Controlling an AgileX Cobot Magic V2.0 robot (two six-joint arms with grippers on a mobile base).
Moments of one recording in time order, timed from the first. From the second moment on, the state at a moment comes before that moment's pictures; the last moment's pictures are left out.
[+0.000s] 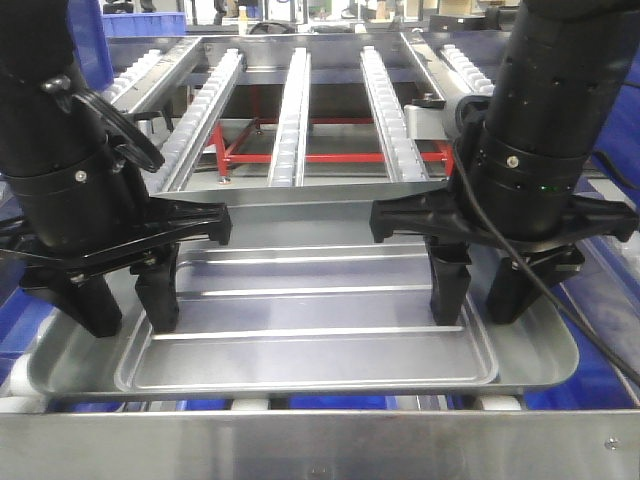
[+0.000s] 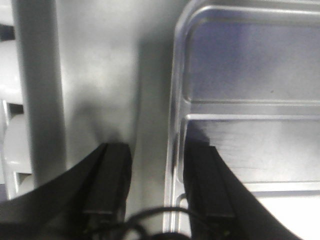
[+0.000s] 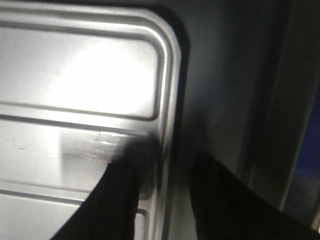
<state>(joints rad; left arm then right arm) -0.60 1.71 -0.99 0.04 0.58 -0.57 0.51 1.72 -1.02 -0.07 0.61 0.54</state>
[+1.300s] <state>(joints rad) -0.60 1.71 -1.00 0.03 0.58 -0.58 0.51 1.73 -1.02 -0.07 0.61 0.54</state>
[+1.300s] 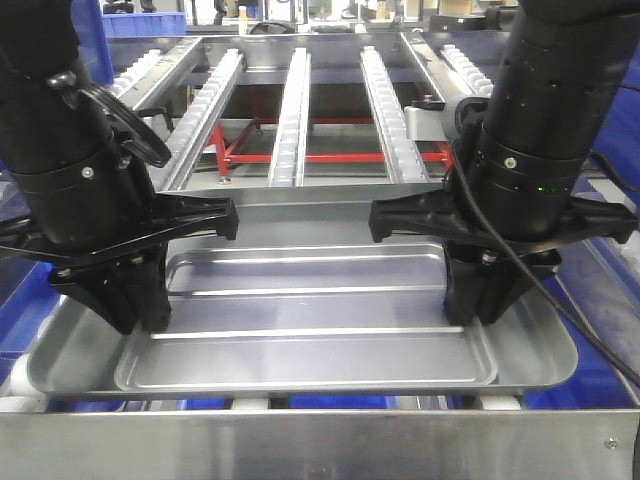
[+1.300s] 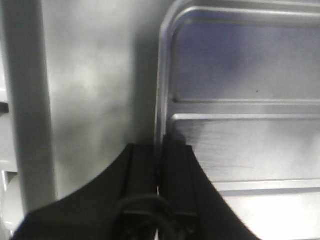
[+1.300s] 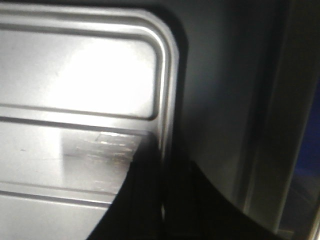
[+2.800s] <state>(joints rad) -0.93 1.18 -0.86 0.25 0.89 -1.00 0.83 1.26 -0.88 -0.27 0.86 1.05</state>
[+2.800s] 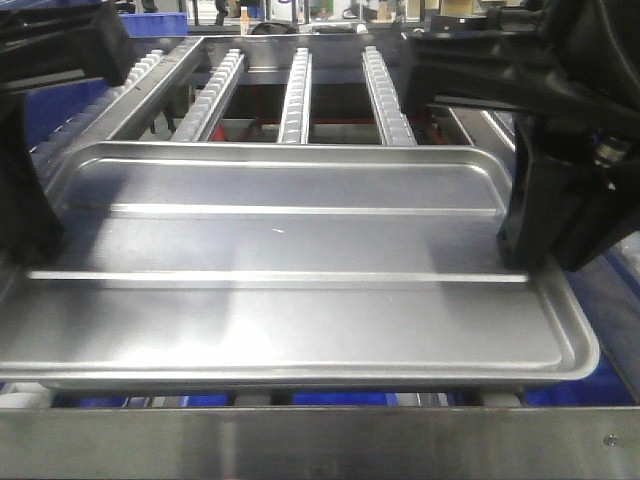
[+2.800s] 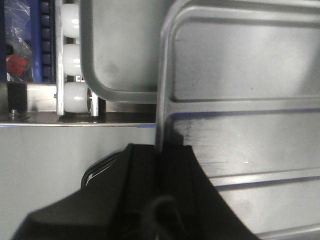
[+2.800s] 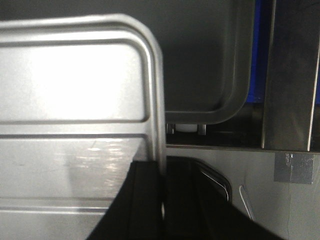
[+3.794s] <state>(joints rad) -0.93 1.21 -0.86 0.27 0.89 -1.05 0.83 1.26 -0.88 -0.29 0.85 1.05</state>
